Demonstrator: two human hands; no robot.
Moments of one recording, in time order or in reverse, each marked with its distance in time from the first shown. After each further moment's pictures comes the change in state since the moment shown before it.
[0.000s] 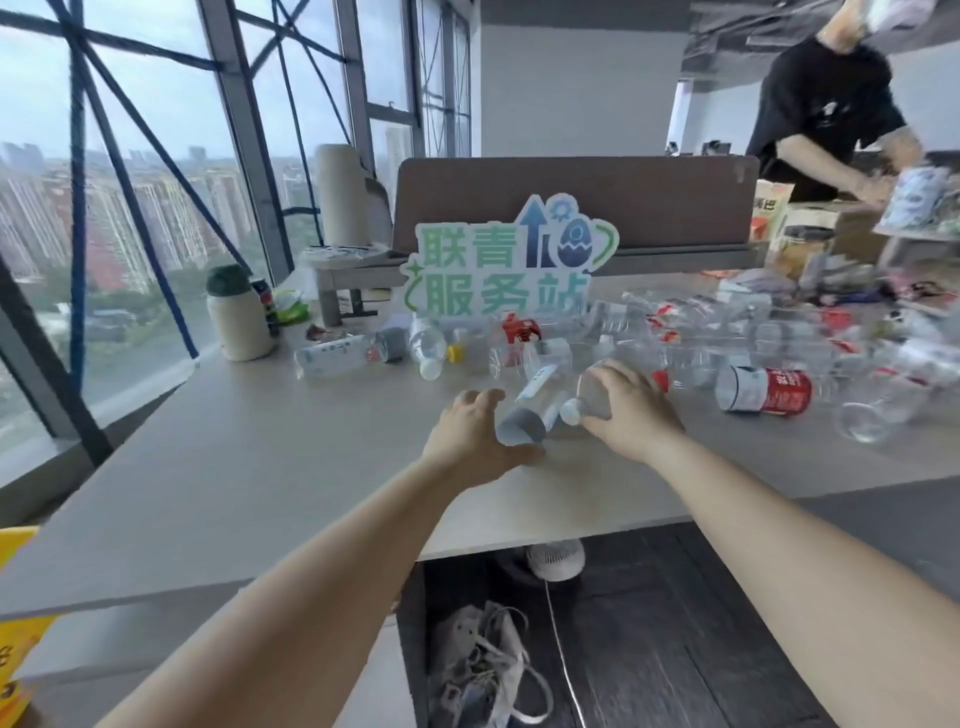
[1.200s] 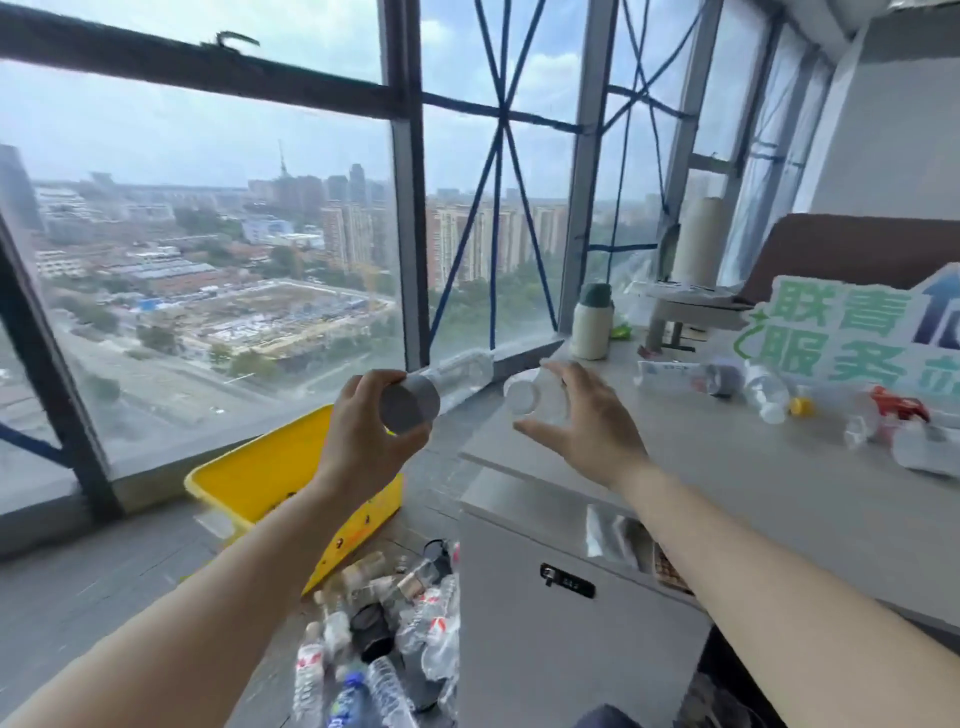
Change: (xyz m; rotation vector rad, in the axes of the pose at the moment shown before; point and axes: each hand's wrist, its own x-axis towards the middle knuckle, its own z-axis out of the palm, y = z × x) left_hand -0.328 -0.230 -0.190 -0.057 0.906 -0.345; right_hand -0.133 -0.360 0.057 0.541 -0.019 -0.805
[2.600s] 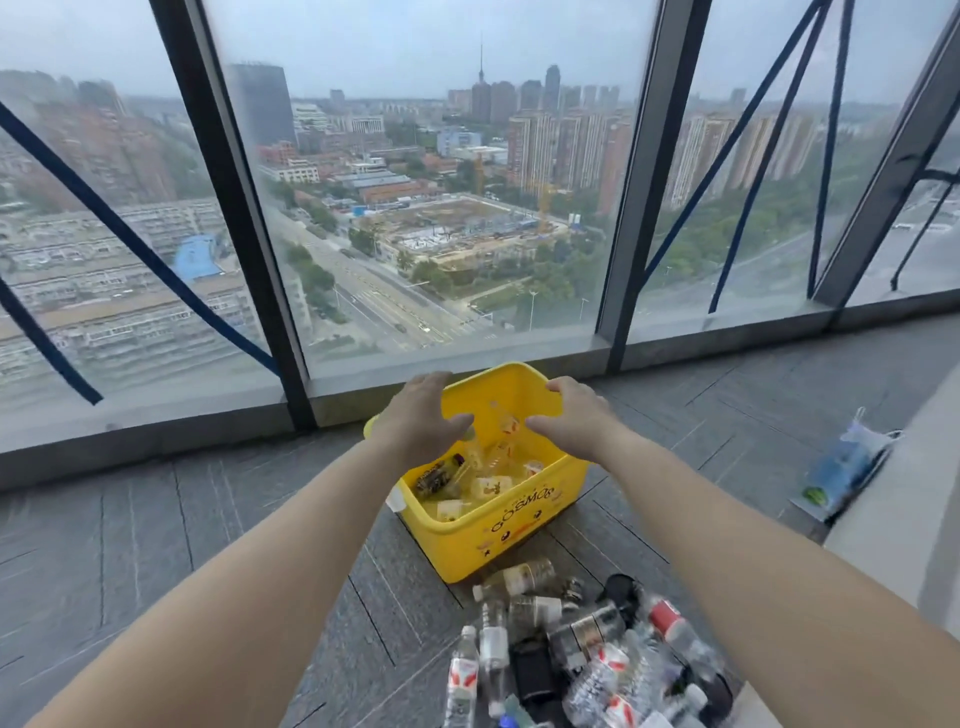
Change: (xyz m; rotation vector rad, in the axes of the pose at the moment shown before) left_hand 0.190 -0.332 -0.077 0.456 -0.243 -0.464; right_hand 0.271 -0.090 0.401 0.092 -0.674 0.082
